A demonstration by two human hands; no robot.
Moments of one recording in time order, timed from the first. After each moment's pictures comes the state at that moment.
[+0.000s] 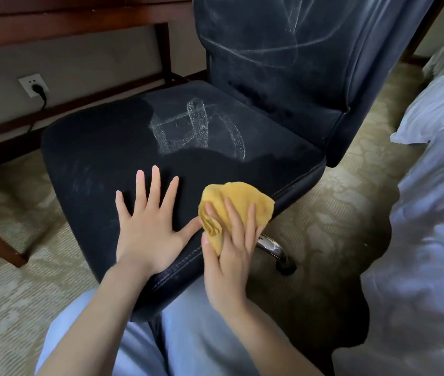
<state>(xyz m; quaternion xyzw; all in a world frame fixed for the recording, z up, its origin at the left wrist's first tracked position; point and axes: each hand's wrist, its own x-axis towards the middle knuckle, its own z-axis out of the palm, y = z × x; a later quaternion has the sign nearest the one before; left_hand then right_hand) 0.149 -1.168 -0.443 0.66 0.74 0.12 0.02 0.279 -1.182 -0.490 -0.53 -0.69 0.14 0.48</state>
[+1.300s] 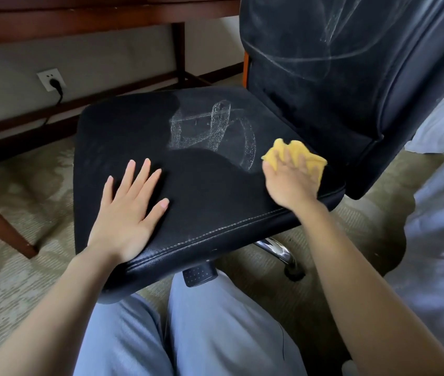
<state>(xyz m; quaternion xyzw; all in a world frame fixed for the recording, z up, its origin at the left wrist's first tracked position) 0.078 -1.159 -0.447 0.69 0.69 0.20 0.02 0.343 -1.027 -0.432 -0.70 -0.71 0.07 0.05</state>
